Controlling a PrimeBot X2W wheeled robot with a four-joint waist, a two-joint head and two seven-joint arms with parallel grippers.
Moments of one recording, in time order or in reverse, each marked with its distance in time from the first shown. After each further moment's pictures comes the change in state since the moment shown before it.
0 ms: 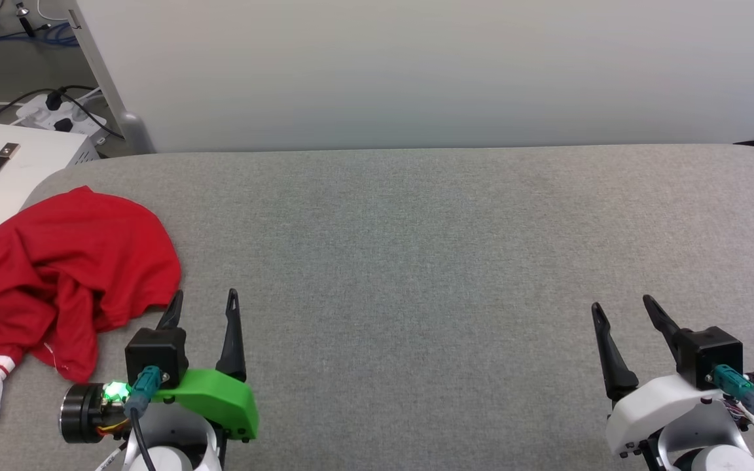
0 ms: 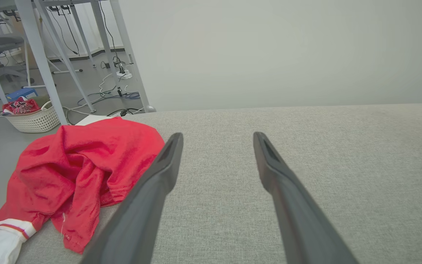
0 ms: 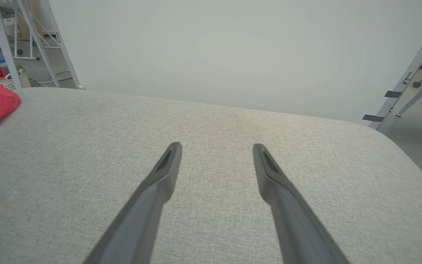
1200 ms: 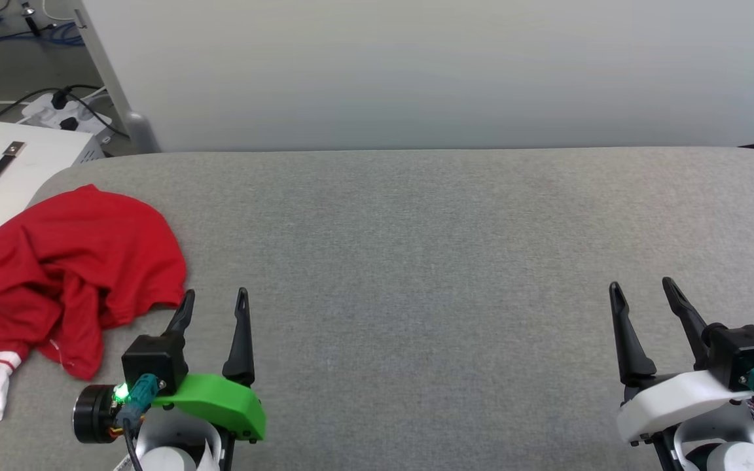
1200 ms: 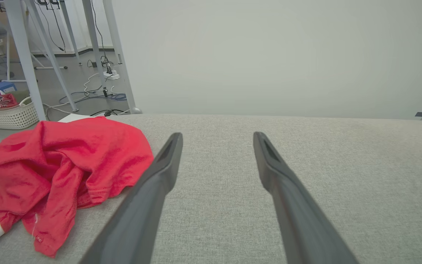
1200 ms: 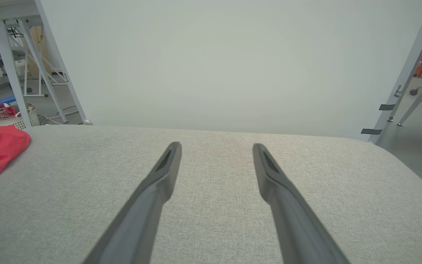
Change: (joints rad) left arm -0.006 0.000 -0.018 0.040 -0.086 -0.028 -0.076; right arm 0.004 0.000 -0.019 -0.054 0.079 0.000 -0.059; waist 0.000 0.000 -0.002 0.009
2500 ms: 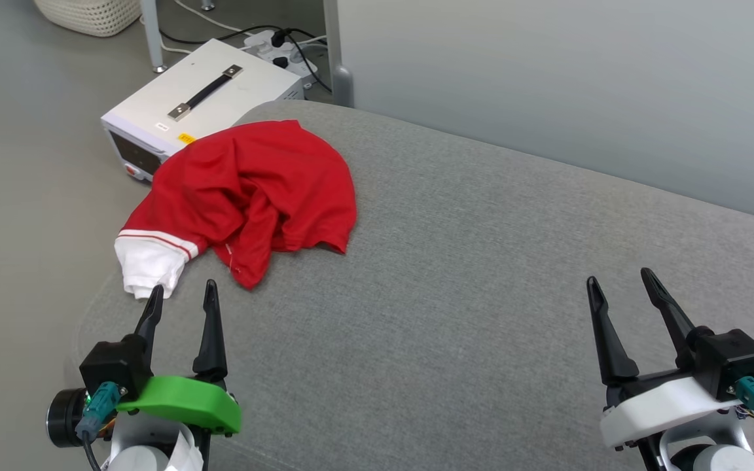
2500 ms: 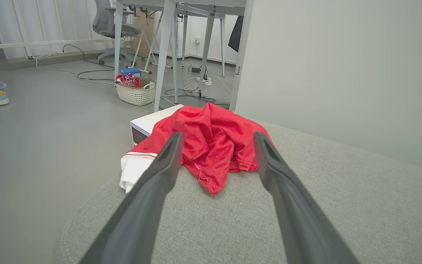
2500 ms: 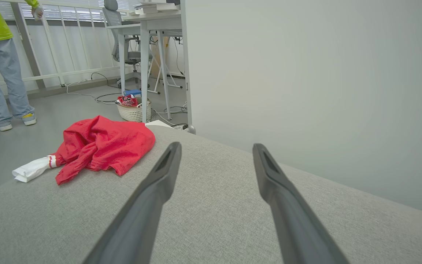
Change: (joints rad) left arm -0.011 0.000 0.077 0.026 -0.055 -0.044 -0.081; right arm 0.019 0.001 0.064 -0.075 -0.003 0.000 -0.031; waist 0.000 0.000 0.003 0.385
